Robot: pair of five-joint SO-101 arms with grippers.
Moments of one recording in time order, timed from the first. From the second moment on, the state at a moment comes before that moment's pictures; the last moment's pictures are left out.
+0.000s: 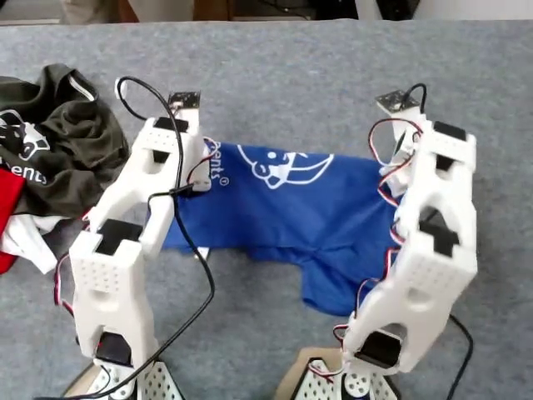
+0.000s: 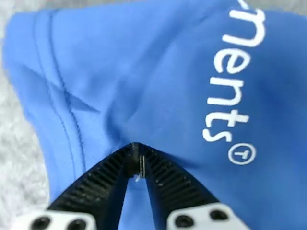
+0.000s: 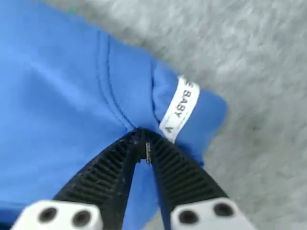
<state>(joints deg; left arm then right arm) 7.5 28.7 -4.7 66.1 3.2 18.5 34.4 -8.9 64.4 35.9</state>
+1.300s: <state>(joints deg) 14.9 14.6 6.5 76.4 -9.1 22.9 61.0 -72.1 101.1 43.3</state>
